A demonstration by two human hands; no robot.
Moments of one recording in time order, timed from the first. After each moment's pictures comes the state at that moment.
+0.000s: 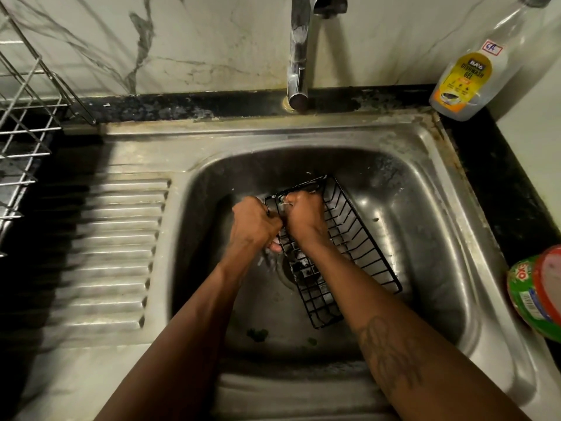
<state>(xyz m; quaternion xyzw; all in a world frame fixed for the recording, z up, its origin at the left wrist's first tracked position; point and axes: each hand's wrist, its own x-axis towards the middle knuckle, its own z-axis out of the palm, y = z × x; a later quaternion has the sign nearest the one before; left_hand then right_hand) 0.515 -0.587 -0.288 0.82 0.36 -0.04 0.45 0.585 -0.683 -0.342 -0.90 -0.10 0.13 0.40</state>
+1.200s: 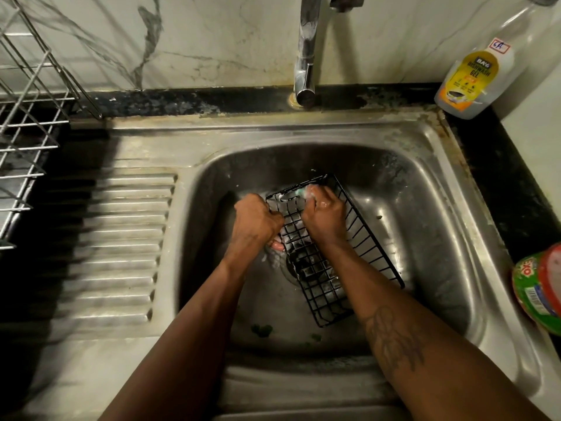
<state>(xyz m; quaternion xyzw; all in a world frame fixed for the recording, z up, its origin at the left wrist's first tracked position) 0.514 -0.583 -0.287 0.81 0.40 -0.06 0.42 0.580 -0.716 -0.344 -0.91 -0.14 0.00 0.40</state>
